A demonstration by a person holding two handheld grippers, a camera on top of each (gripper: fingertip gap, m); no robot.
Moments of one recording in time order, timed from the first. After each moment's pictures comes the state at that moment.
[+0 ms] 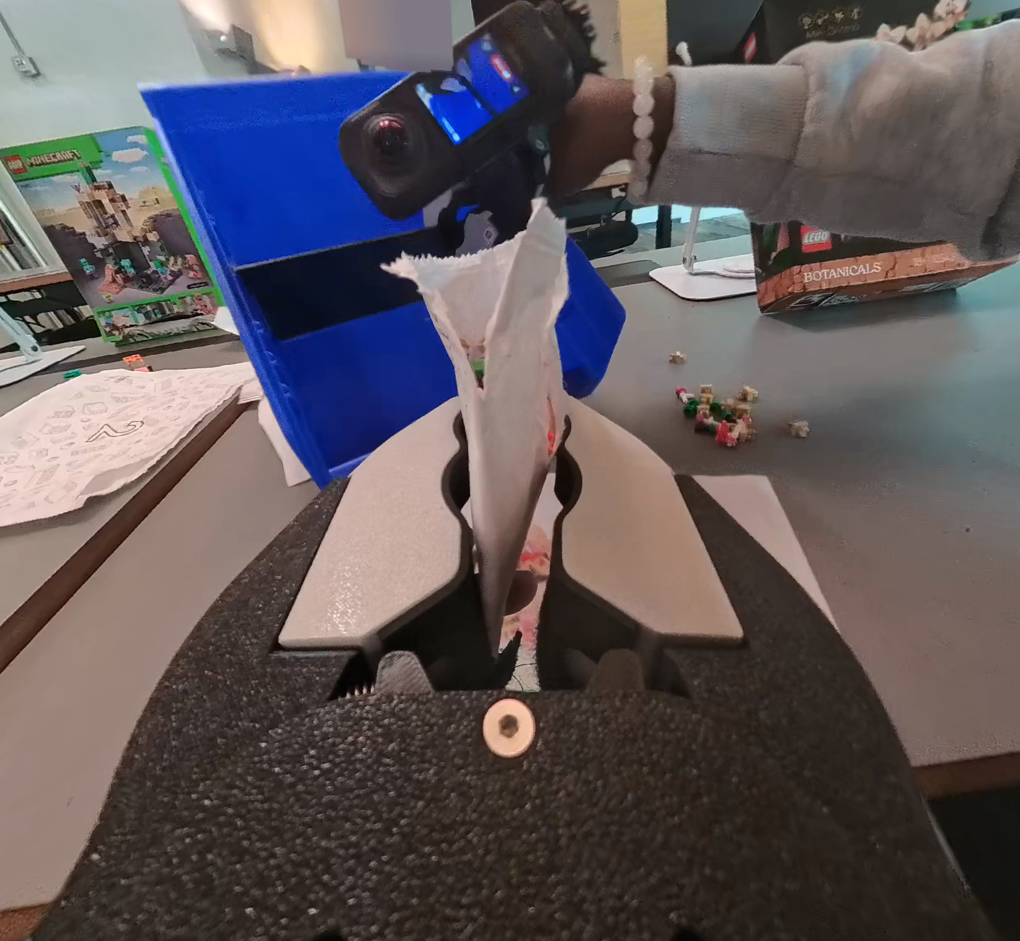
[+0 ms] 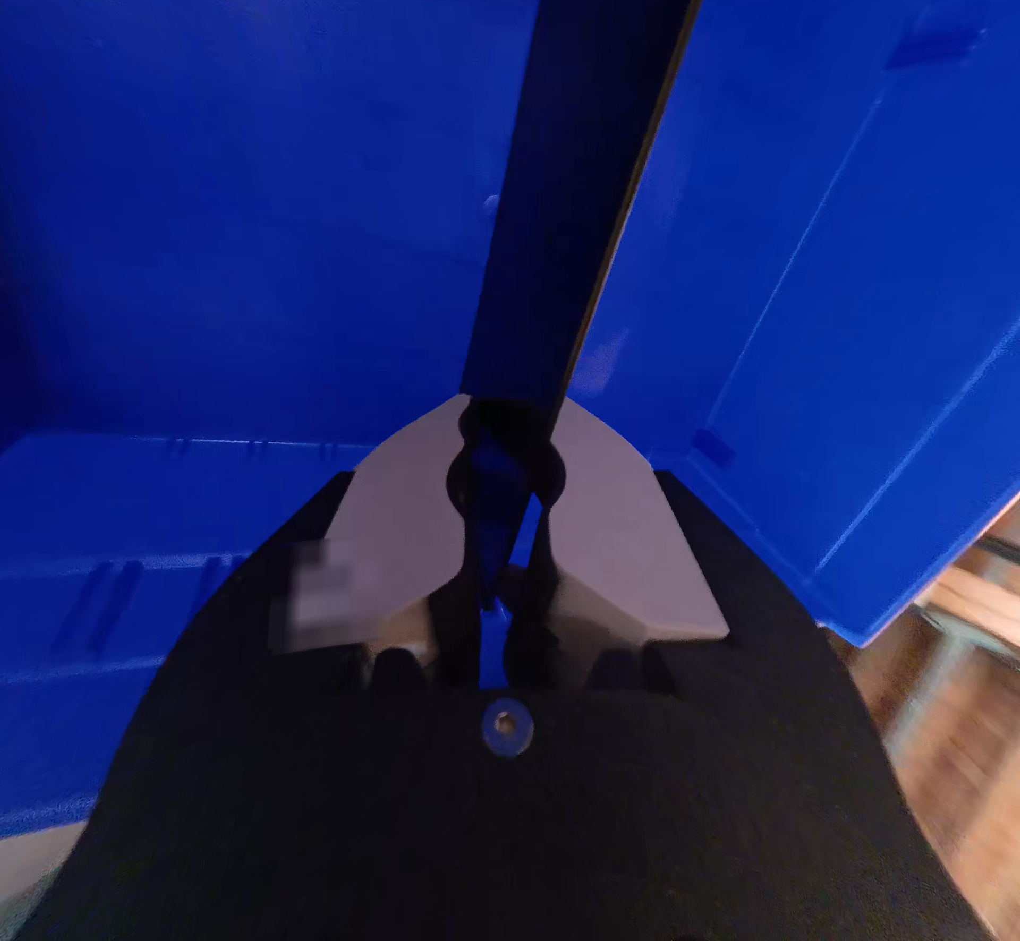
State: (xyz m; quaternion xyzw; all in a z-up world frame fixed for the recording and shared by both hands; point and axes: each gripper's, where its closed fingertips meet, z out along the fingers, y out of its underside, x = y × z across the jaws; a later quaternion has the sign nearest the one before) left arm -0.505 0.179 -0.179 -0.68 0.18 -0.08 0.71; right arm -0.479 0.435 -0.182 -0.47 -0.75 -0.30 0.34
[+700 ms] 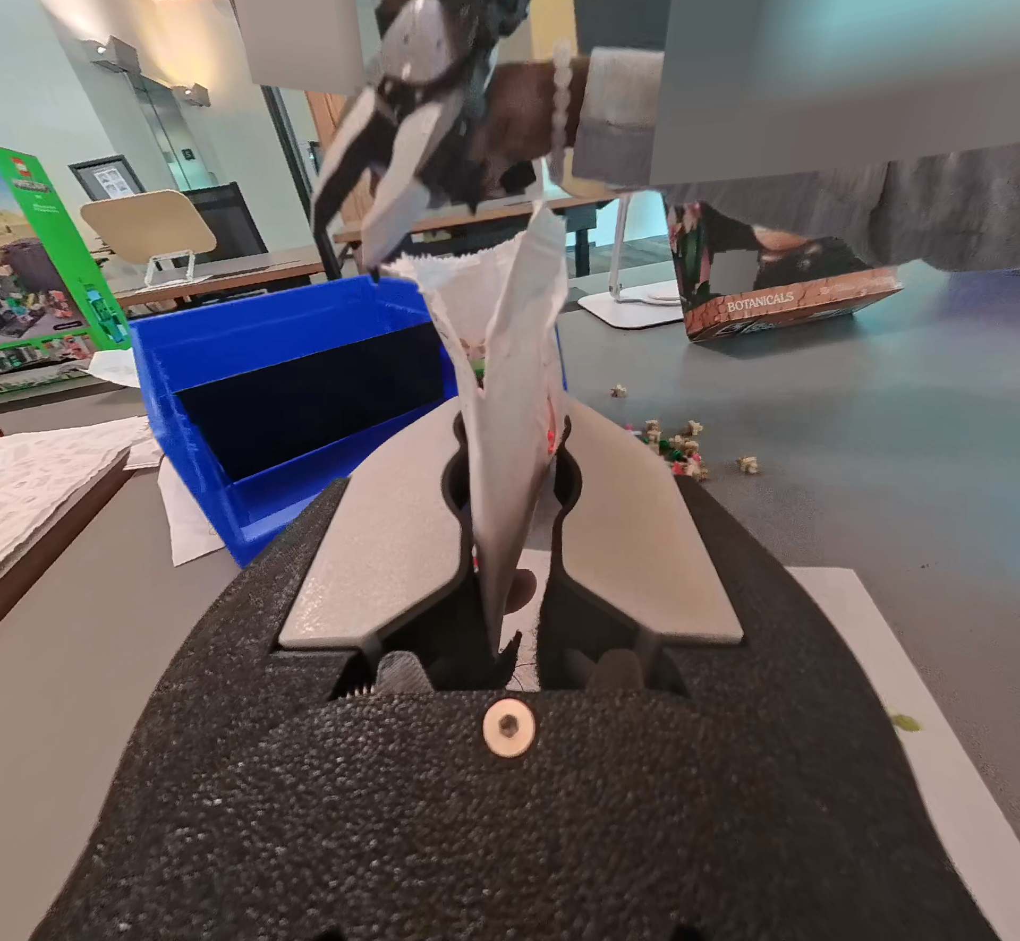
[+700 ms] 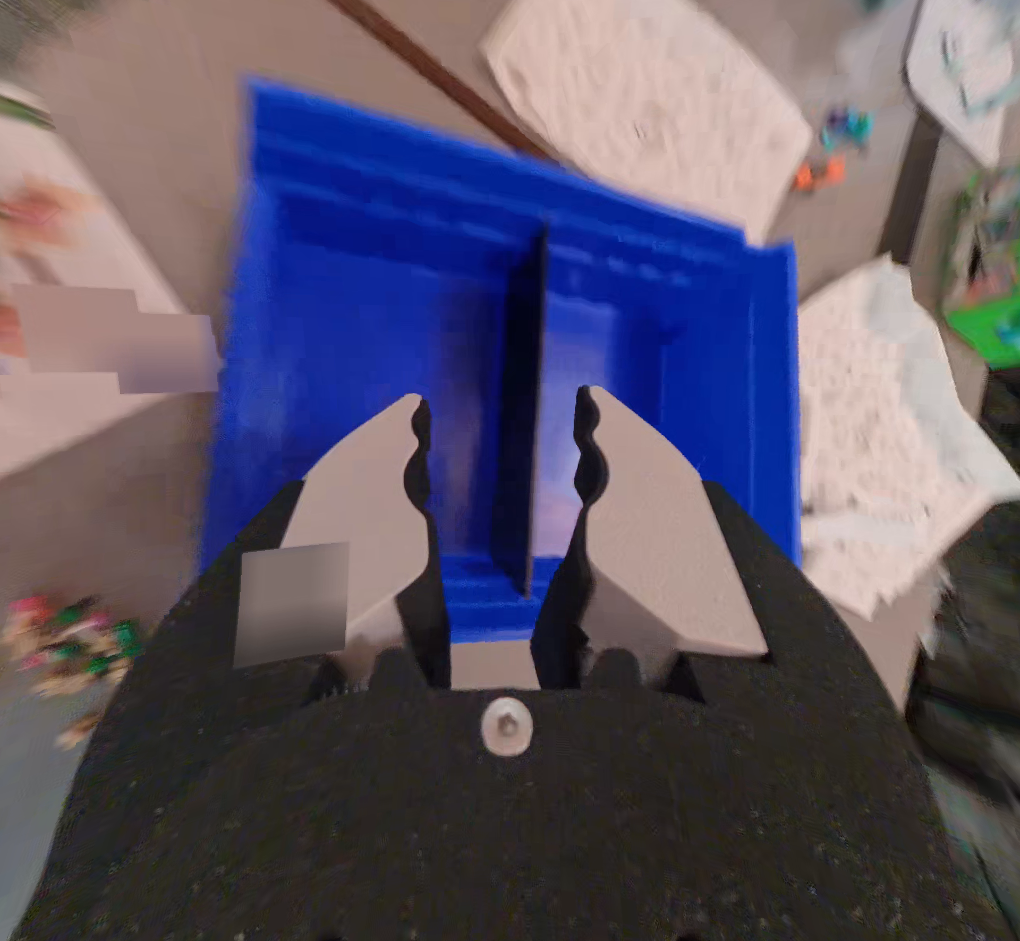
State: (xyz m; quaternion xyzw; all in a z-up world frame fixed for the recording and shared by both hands) left arm -0.474 0.206 -0.172 -0.66 0.23 -0.14 0.71; right arm -0.498 0.398 -0.142 -0.53 -0.76 0.19 0.33
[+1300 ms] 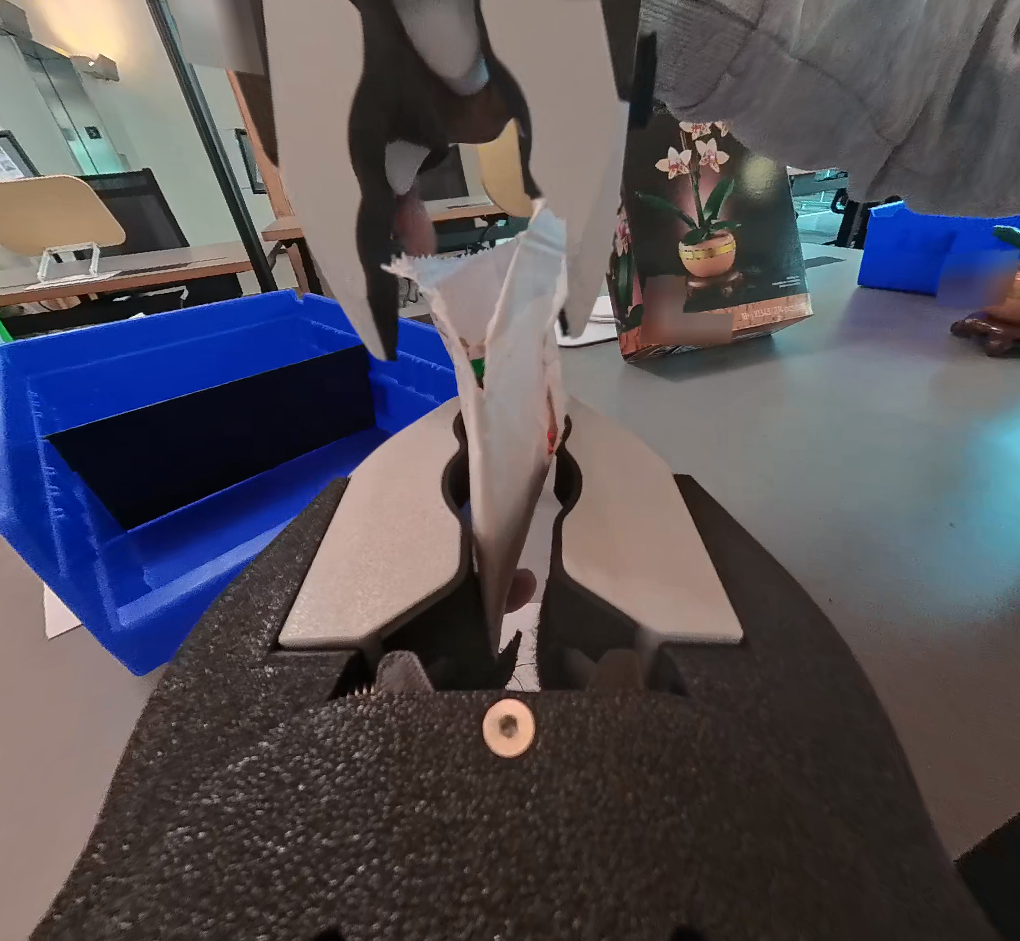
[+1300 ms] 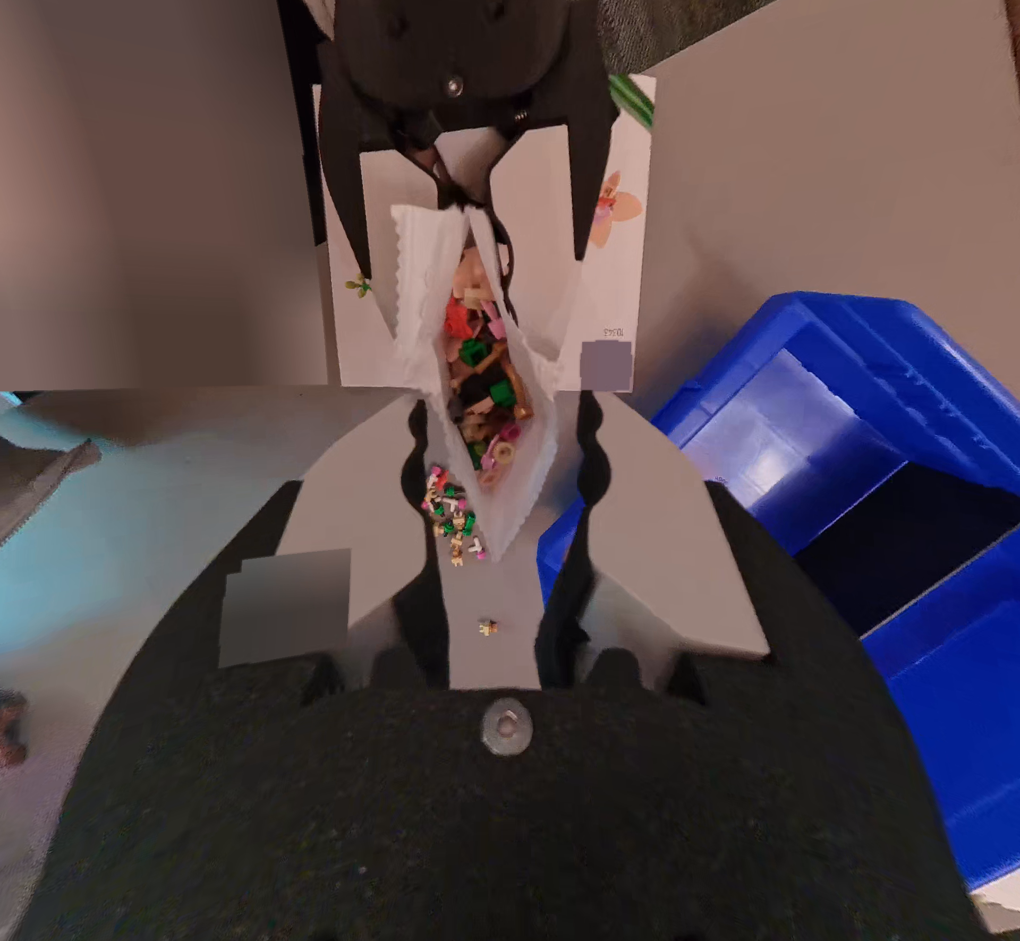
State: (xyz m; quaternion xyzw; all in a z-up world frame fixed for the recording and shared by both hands) left arm -0.436 0.206 -0.160 -0.65 0.25 -0.20 0.69; right arm -0.461 0.212 -0.143 -0.35 -0.92 0.17 0.04
